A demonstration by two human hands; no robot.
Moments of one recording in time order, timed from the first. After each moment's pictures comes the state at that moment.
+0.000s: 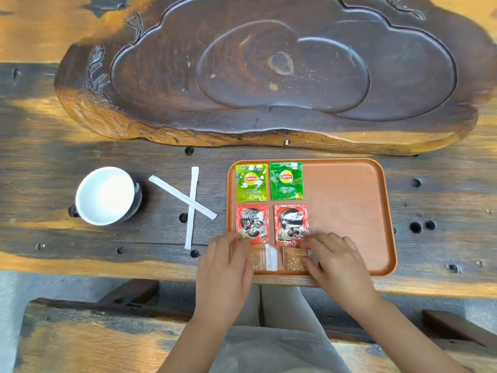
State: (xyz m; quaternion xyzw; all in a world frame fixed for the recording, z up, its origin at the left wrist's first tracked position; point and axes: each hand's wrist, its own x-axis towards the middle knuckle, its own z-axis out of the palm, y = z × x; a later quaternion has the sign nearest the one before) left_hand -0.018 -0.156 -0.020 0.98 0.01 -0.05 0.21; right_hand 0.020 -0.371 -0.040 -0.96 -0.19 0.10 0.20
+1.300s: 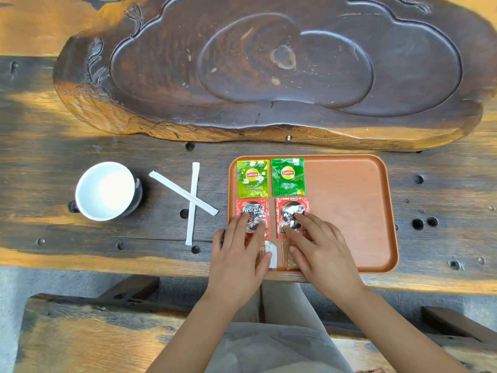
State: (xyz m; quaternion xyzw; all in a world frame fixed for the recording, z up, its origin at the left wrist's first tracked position) left_hand -0.004 -0.165 -0.037 0.97 -0.04 -0.19 0.13; right_hand 0.026 -0.349 -0.042 -0.96 -0.21 0.12 0.15
